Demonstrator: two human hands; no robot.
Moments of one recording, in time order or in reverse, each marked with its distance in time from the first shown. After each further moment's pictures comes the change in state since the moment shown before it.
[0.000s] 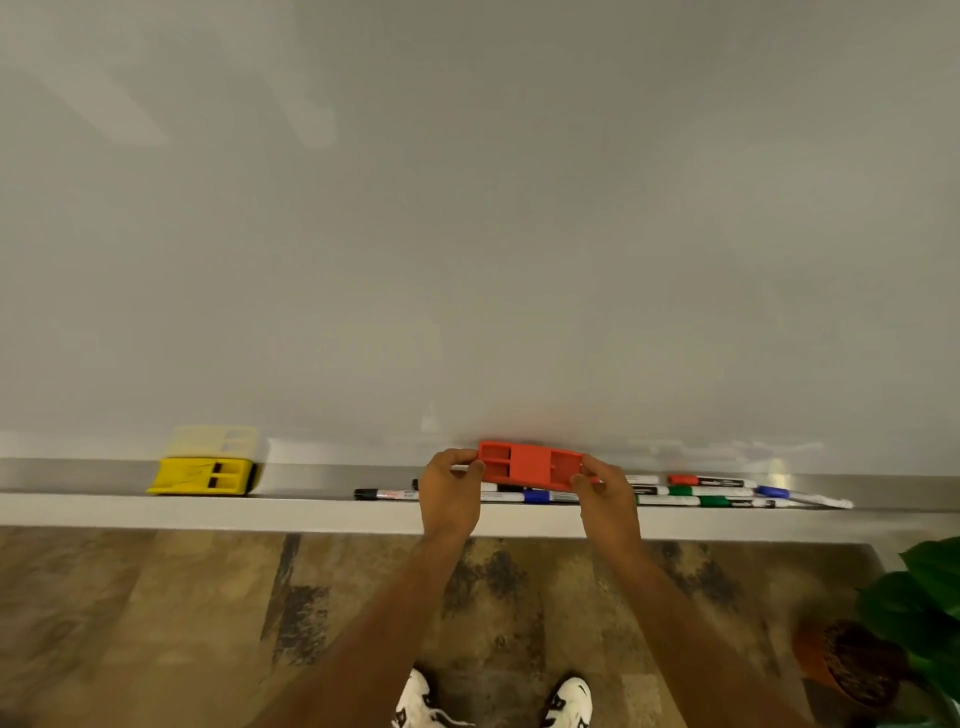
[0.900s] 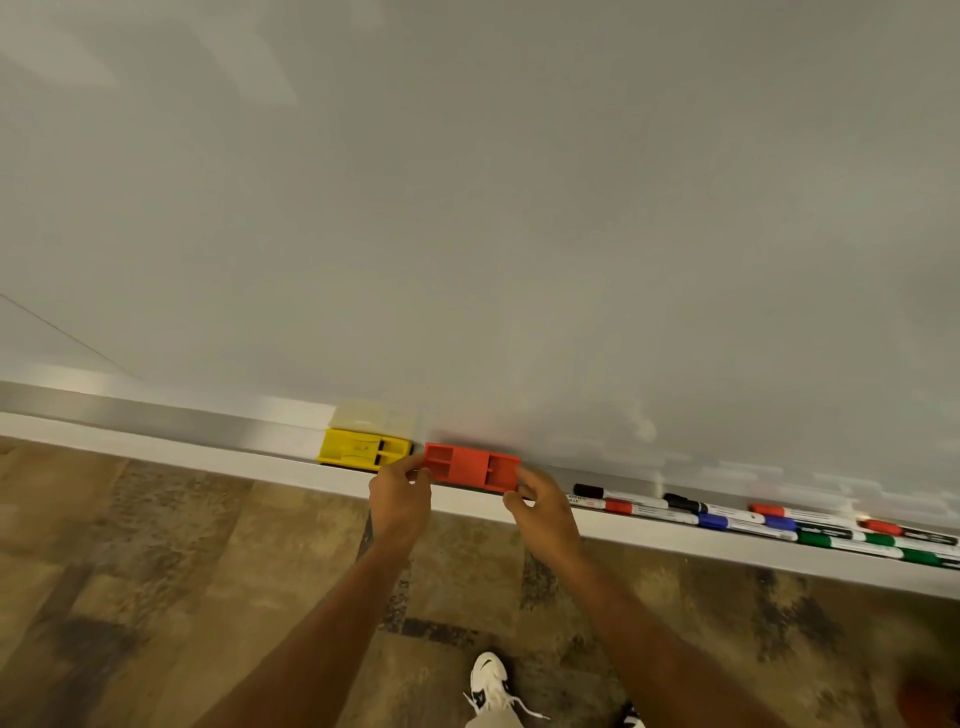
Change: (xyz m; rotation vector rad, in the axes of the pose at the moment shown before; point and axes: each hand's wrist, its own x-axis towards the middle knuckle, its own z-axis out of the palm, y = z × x) left_hand 0.106 -0.094 -0.267 0.298 0.209 -0.003; right_hand -0.081 -0.029 0.289 -0.243 -0.427 -0.113
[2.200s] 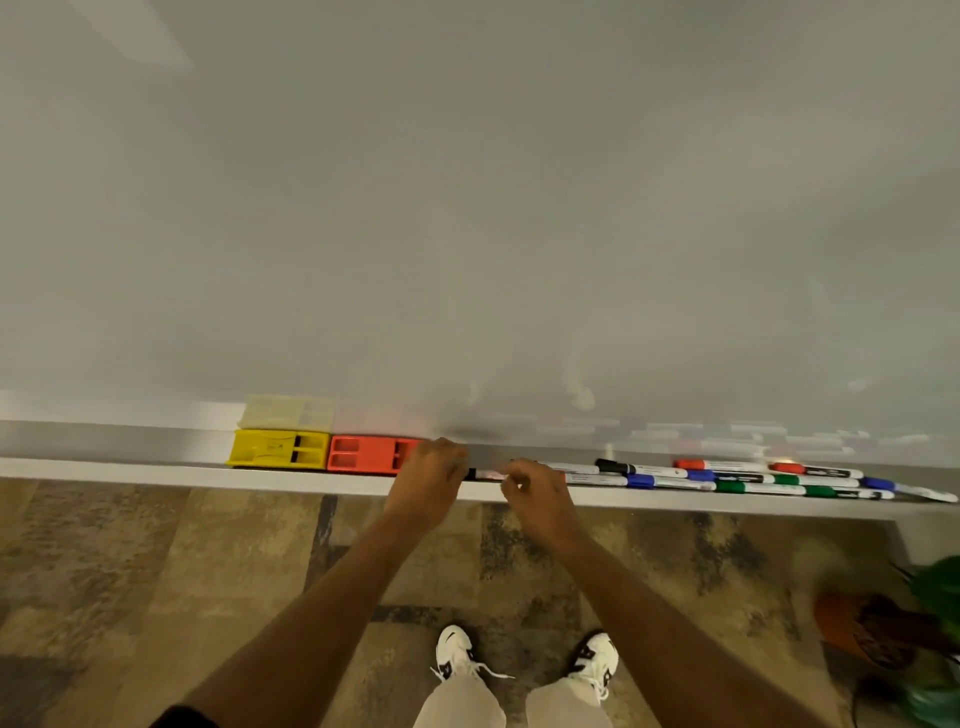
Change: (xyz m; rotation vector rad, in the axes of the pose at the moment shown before) left_hand -0.022 0.044 0.081 0.359 -0.429 0.675; right_hand -0.003 0.040 -0.072 -0.216 0.092 -0.079
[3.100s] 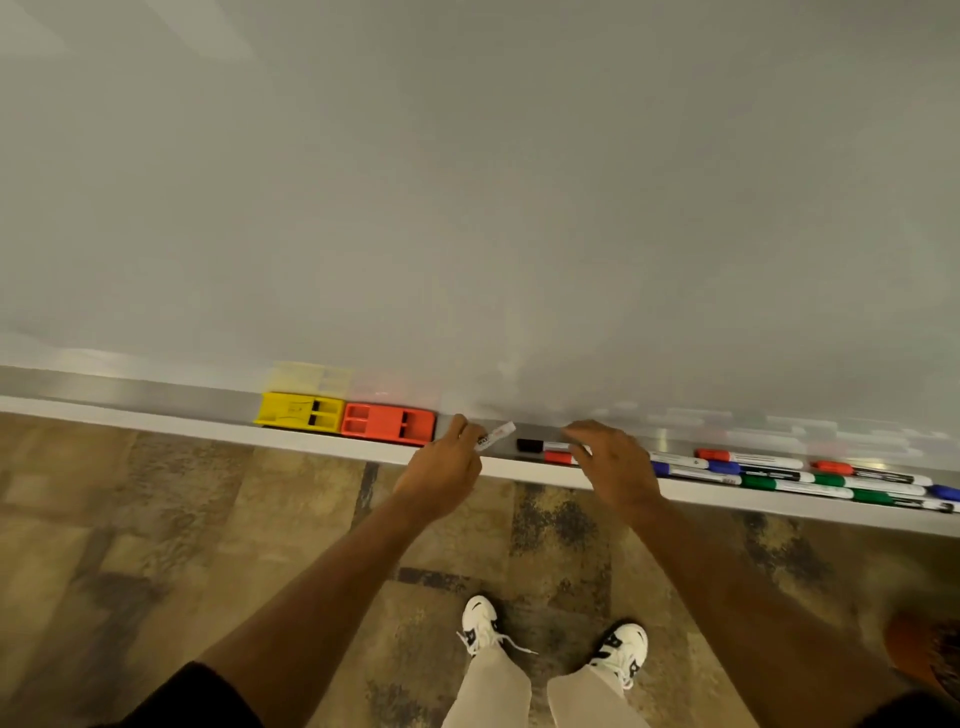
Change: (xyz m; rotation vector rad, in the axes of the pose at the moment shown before) left_hand -0.016 0.030 0.018 0.198 -0.081 -0.023; right_hand 0.026 0.057 -0.085 -0.421 -0.028 -0.298
